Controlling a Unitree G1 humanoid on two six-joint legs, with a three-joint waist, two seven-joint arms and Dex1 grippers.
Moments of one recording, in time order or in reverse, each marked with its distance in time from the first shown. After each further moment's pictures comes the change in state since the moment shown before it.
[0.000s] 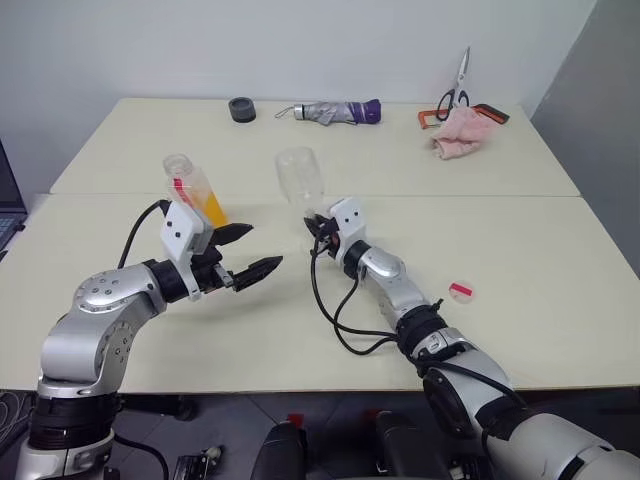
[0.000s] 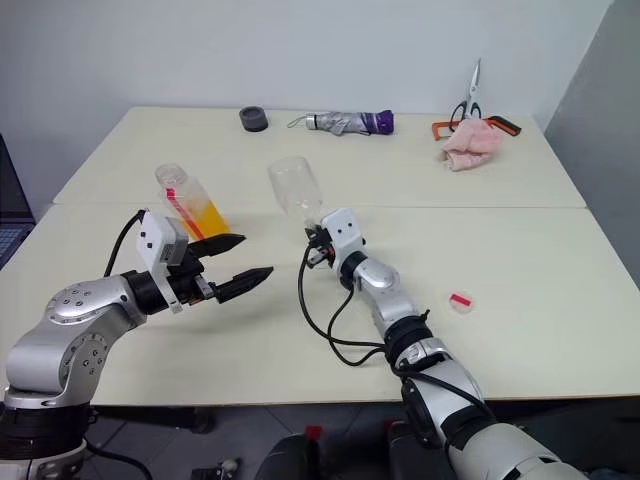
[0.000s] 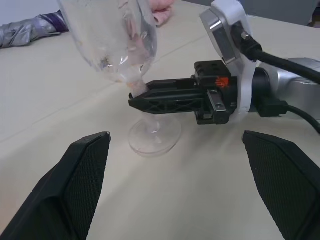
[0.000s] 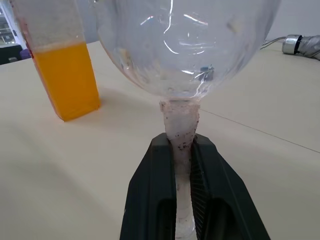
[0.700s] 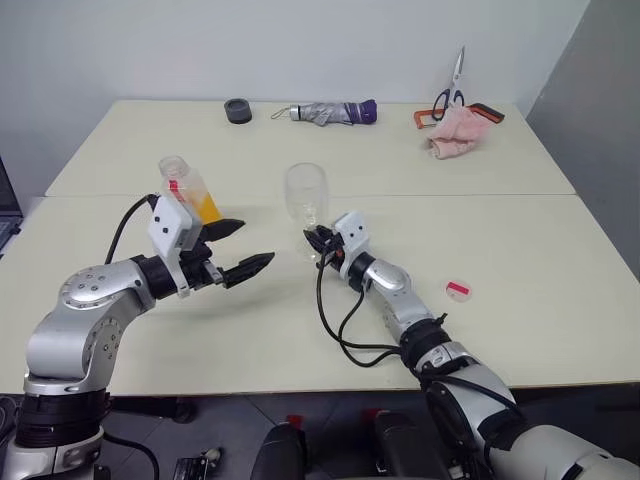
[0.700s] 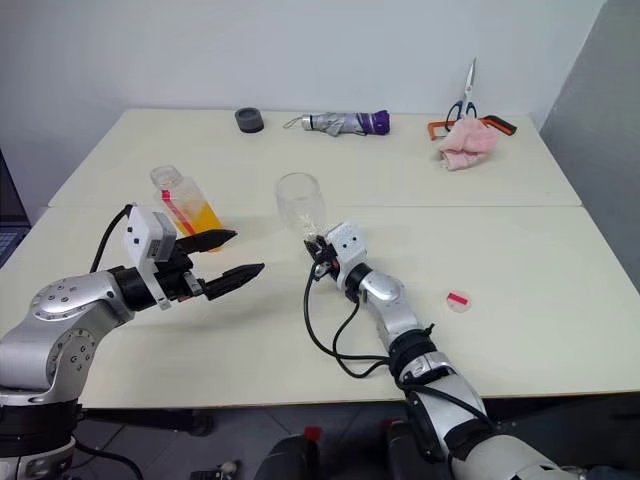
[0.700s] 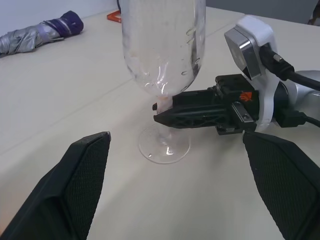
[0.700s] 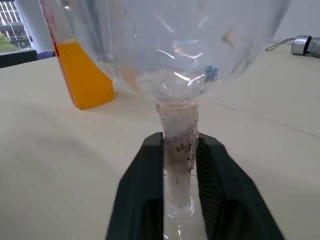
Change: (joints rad) left arm -0.025 0.035 0.021 0.037 -0.008 -0.038 -0.027; right arm 0.085 -0.002 -0.001 -0.049 -0.011 -0.027 0.067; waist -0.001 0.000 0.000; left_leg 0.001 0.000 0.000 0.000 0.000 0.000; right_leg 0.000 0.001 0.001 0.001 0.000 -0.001
